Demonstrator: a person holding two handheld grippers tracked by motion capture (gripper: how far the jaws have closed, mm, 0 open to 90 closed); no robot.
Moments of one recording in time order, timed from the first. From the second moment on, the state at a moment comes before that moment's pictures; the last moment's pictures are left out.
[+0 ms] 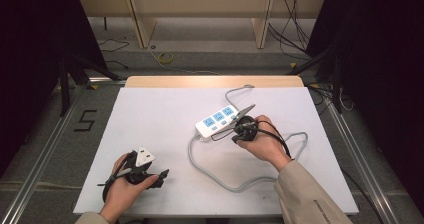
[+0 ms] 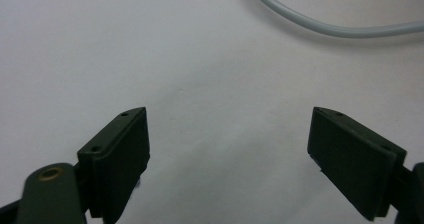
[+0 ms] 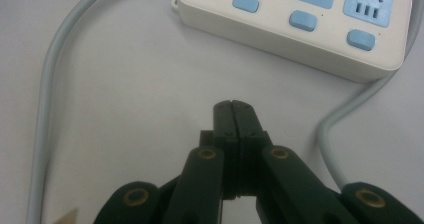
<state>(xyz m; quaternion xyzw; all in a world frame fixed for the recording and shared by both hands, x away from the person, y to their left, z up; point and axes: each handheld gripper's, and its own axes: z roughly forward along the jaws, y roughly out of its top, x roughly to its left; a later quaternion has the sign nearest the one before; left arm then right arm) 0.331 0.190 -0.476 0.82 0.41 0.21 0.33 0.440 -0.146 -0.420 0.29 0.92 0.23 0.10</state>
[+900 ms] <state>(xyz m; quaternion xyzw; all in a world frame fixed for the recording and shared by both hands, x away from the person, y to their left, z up) 0.331 0.190 -0.476 0.82 0.41 0.21 0.33 0.452 -0.130 -0.417 0.29 0.93 0.22 0.10</state>
